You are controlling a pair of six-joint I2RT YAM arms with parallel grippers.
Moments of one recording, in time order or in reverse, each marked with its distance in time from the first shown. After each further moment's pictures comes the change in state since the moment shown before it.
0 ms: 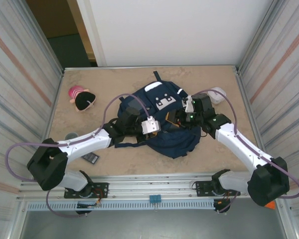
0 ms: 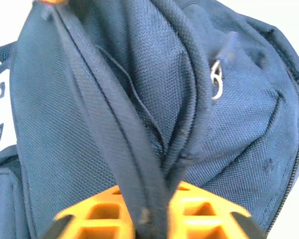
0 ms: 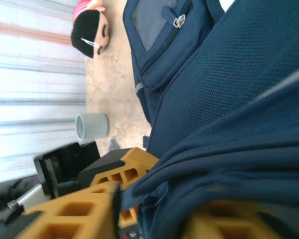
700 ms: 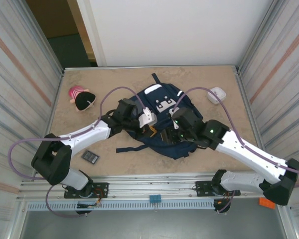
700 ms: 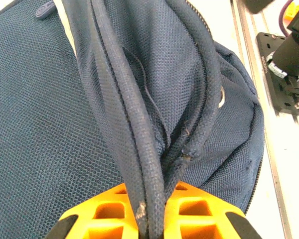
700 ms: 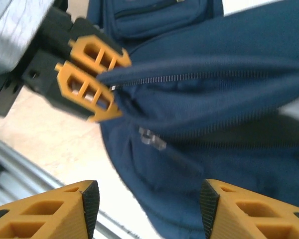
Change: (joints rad) left arm 0.114 0.068 0.099 -0.131 0.344 -0.124; right arm 0.468 -0.059 0.211 -0.460 0.647 -0.386
